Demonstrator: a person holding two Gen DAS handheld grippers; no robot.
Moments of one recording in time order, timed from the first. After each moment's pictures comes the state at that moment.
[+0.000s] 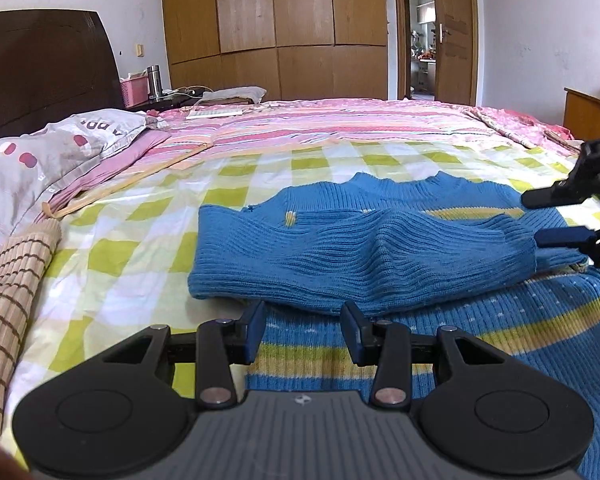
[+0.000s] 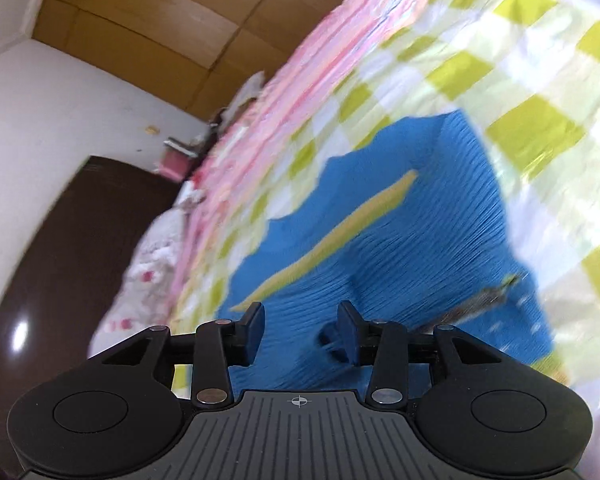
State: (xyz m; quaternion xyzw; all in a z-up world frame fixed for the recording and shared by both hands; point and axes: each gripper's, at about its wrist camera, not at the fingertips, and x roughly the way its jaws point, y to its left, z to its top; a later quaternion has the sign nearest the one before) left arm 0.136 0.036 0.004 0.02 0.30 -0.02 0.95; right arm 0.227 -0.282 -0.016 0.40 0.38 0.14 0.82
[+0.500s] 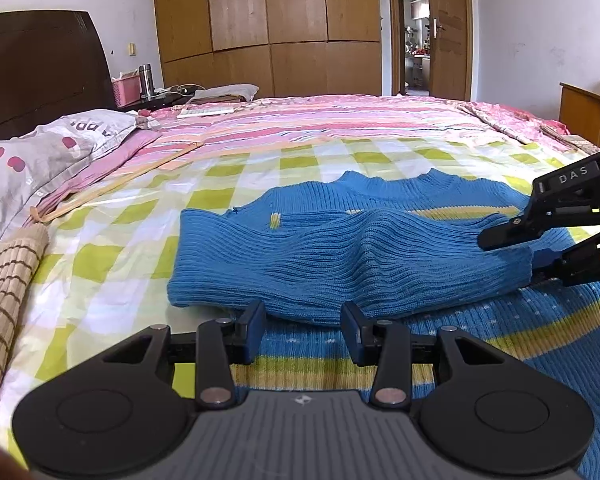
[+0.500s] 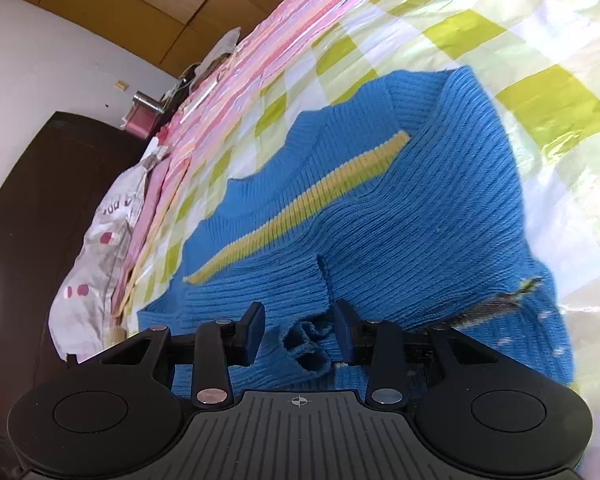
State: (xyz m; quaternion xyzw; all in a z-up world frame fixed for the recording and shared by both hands) left arm 0.146 0.026 0.003 0.03 0.30 -0.03 0.95; right arm 0.253 -0.259 -0.035 0.35 0.44 0.15 0.81
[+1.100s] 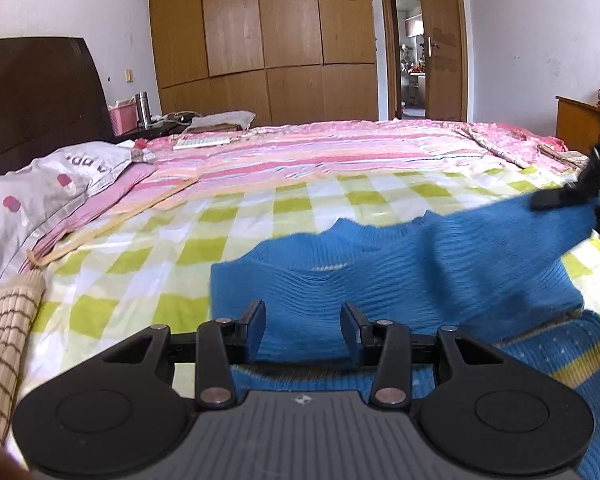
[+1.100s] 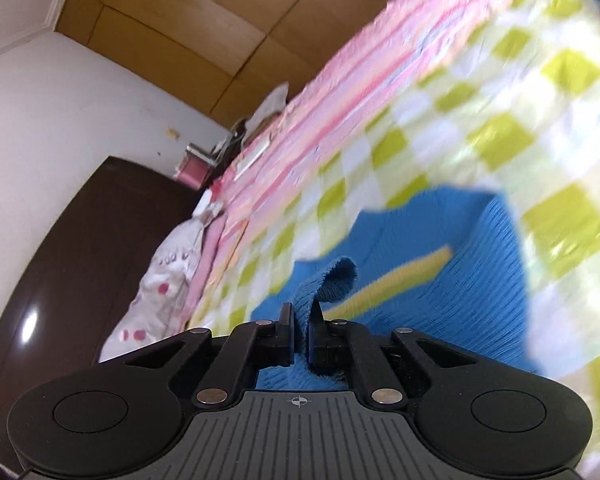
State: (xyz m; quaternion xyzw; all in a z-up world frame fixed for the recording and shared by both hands) left arm 0.167 0.012 0.029 0.04 0.27 -0.03 0.96; right arm 0.243 -0.312 0.027 0.37 0.34 0.15 0.85
